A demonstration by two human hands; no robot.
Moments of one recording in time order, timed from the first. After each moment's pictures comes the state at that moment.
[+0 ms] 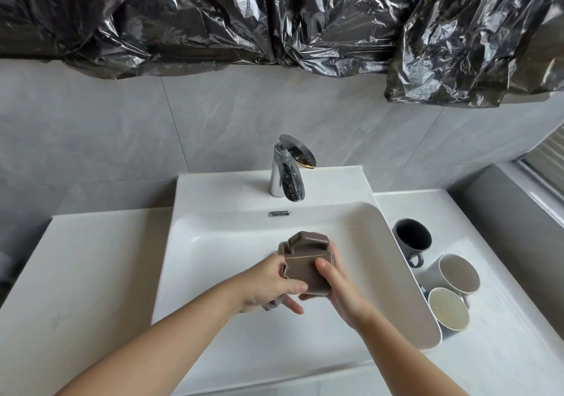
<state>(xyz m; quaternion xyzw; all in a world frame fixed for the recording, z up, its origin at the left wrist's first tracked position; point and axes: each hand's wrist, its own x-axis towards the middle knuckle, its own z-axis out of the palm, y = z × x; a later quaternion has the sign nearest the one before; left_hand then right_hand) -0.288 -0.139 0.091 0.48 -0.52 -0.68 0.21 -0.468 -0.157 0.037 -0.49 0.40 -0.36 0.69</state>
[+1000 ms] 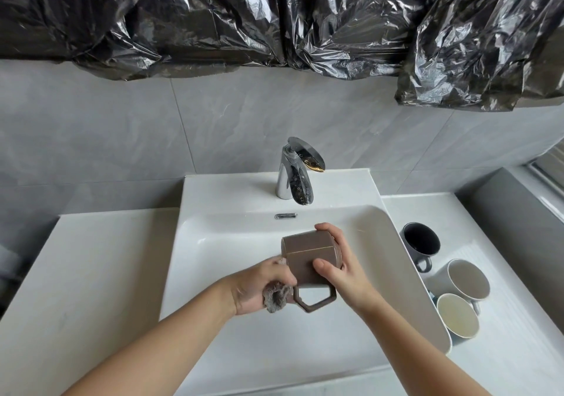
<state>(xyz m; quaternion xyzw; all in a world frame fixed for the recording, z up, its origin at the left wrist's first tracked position) -0.271 -0.146 0.078 0.33 -0.38 -0.82 0.28 -0.462 -0.174 0.049 -0.59 0.39 -0.39 0.59</state>
